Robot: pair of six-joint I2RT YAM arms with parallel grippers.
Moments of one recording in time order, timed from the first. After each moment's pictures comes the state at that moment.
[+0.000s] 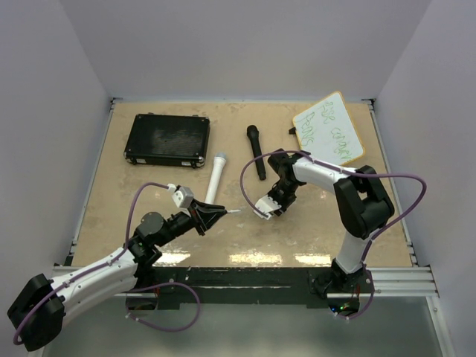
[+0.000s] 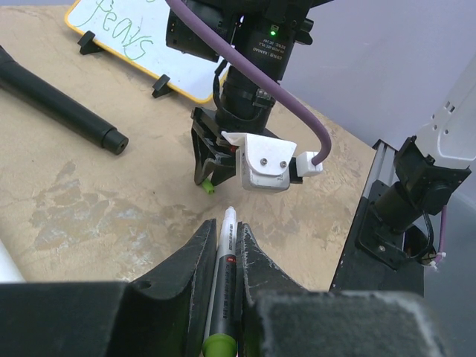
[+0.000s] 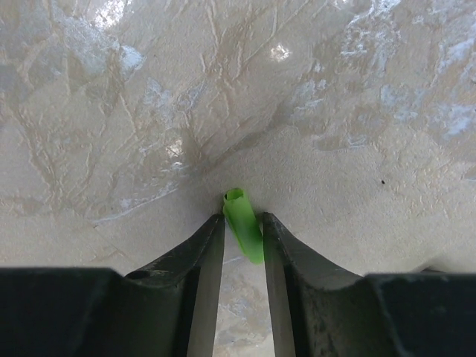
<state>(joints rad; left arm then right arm) -0.77 0.68 0.11 0.66 0.22 -0.38 0.53 1.80 1.14 -0.94 -0.33 -1.88</state>
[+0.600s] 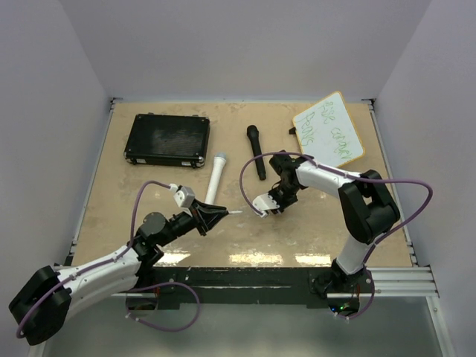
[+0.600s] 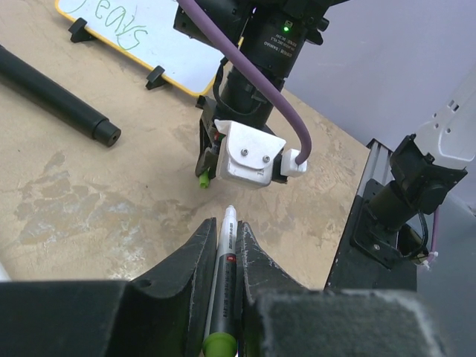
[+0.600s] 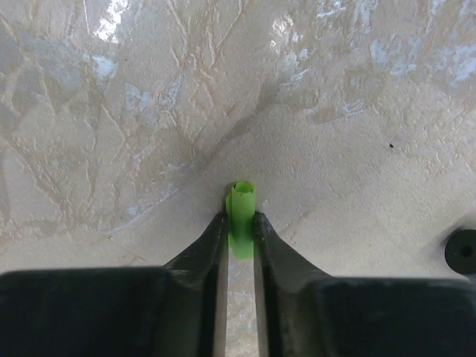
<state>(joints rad) -0.77 0.76 0.09 0.76 0.22 -0.42 0.53 1.75 1.07 -0.84 -0.30 -1.67</state>
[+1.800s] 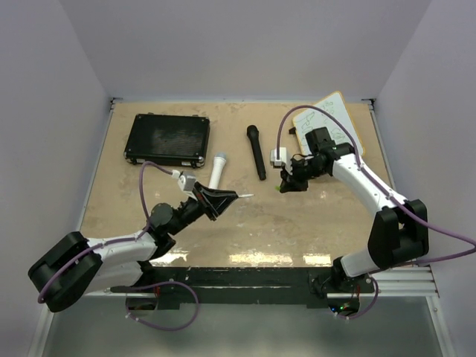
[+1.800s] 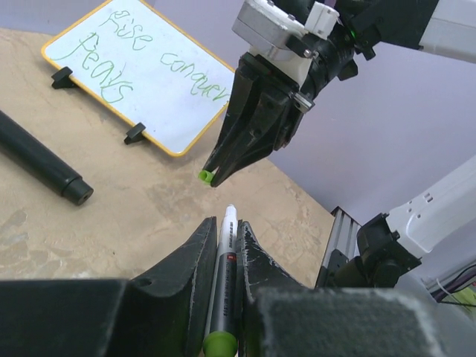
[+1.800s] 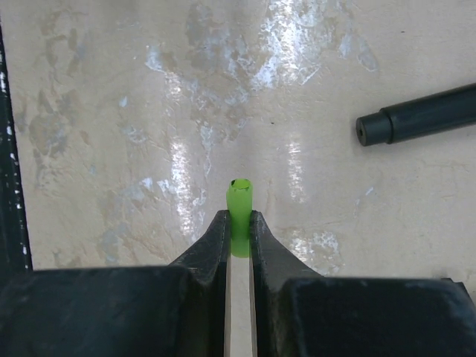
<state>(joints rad) -0.77 1.12 0.17 1.18 0.17 -0.60 0.29 1.49 1.15 -0.87 -0.73 -1.03</state>
